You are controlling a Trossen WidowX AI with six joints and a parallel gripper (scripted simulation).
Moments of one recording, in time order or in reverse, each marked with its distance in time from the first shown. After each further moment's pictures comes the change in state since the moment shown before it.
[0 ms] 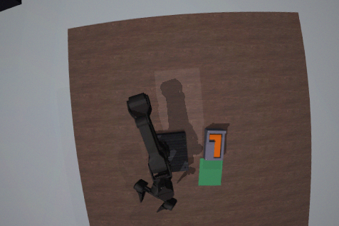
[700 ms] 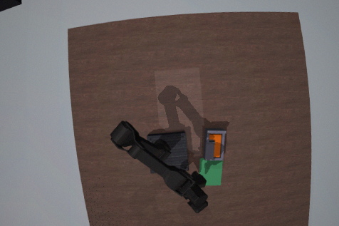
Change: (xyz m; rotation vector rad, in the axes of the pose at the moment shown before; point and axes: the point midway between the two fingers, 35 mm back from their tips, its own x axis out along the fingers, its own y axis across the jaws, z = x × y) arm -0.078 -0.134 0.066 0.516 -0.694 -0.185
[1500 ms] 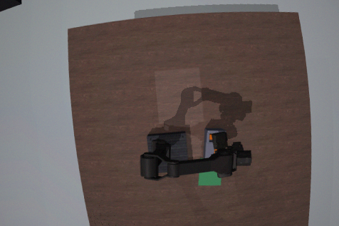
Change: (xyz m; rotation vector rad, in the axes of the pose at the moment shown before) arm -0.100 0.030 0.213 0.574 -0.257 0.685
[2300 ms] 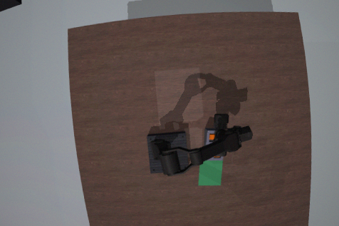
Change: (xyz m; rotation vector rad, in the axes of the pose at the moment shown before) arm 0.068 0.084 0.001 0.198 0.174 0.117
